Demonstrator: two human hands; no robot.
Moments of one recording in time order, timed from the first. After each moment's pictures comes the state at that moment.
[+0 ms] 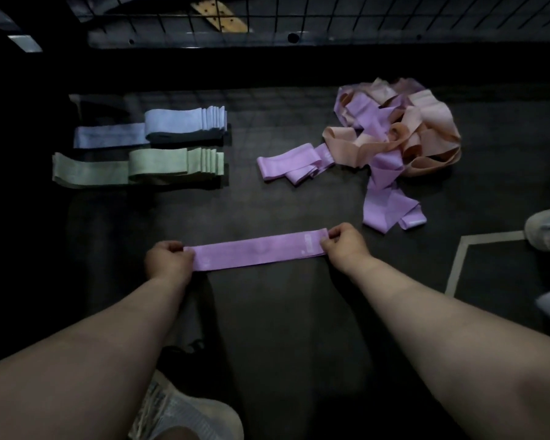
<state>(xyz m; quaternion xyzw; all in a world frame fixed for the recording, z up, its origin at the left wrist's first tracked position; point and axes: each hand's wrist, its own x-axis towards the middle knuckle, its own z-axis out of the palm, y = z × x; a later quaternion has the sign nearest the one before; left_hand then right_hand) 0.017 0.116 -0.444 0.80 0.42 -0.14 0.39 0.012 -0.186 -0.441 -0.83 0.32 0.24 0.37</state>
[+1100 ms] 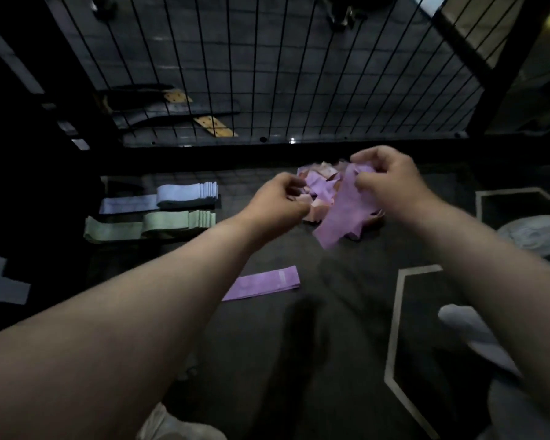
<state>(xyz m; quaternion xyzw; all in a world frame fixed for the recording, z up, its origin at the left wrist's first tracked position) 0.063 -0.049 -0.195 0.79 -0.05 -0.21 0.58 0.044 -0.236 -0.148 -0.87 0.16 -0.03 0.47</state>
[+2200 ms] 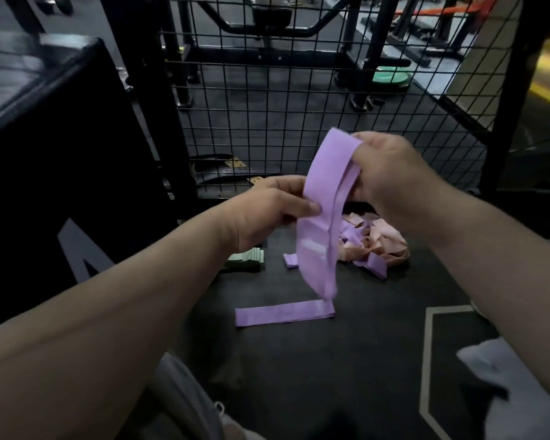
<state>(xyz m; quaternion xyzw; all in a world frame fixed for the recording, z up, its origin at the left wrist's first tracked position) -0.003 0.082 -0.036 0.63 -0.16 -0.28 0.71 -0.037 -0.088 0.028 -0.79 0.03 -0.02 0.61</state>
